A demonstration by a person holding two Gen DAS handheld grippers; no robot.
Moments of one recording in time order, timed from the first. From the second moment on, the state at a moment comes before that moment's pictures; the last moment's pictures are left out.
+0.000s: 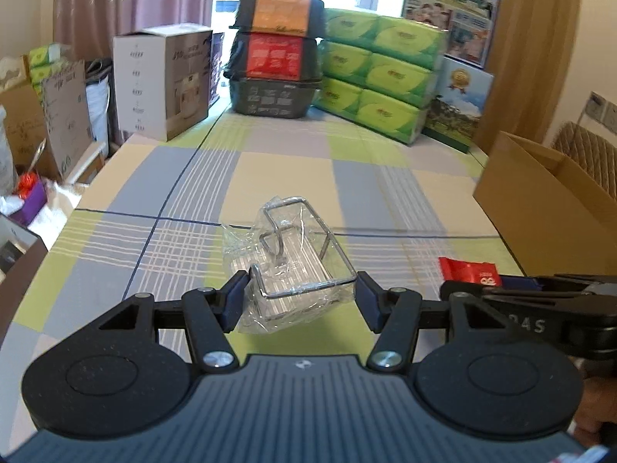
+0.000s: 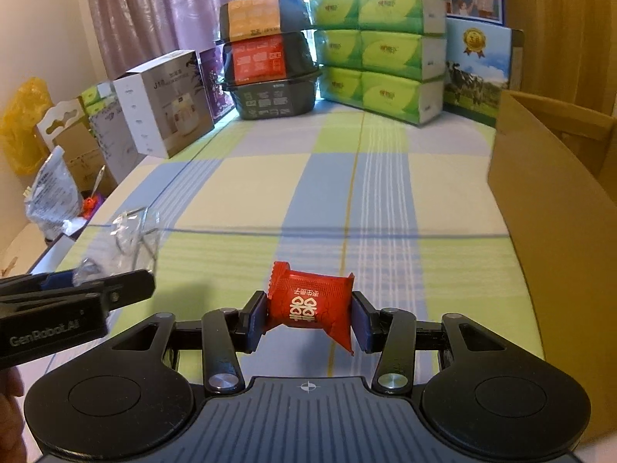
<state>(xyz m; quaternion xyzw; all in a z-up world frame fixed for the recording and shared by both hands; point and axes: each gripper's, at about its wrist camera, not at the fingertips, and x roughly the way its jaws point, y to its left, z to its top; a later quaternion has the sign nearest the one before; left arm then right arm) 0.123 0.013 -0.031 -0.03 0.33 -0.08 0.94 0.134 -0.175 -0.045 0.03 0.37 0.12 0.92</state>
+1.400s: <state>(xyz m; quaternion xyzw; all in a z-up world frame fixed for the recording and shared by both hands) -0.039 -0.172 0.060 -0.03 0.30 -0.23 0.93 -0.056 -0.362 0.063 0.09 0.31 0.01 0.95</state>
